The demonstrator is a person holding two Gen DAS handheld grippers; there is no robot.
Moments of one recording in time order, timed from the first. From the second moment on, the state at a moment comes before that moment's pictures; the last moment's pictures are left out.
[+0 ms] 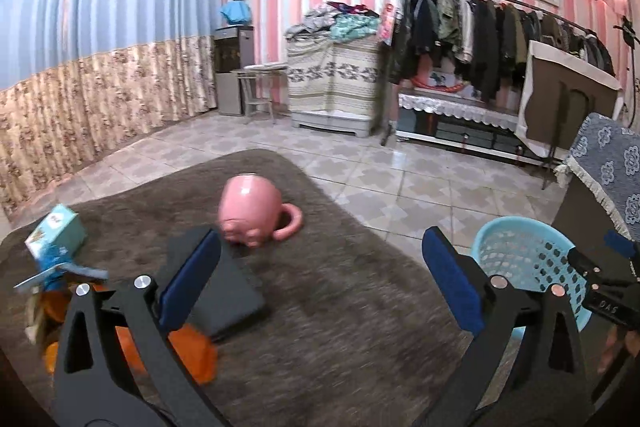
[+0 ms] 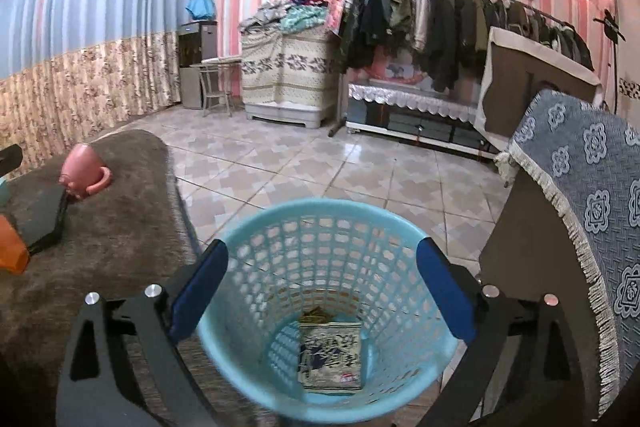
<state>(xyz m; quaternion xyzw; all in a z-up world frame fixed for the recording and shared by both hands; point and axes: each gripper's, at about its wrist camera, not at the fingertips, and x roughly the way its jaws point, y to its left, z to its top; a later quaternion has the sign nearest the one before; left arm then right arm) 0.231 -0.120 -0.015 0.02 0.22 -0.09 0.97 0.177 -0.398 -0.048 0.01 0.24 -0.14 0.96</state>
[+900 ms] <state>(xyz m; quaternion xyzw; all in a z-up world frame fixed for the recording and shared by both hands) 0.103 0.139 -0.060 -0.05 0.26 0.12 0.96 0.142 -0.175 -0.068 -0.04 0.25 0.06 0.97</state>
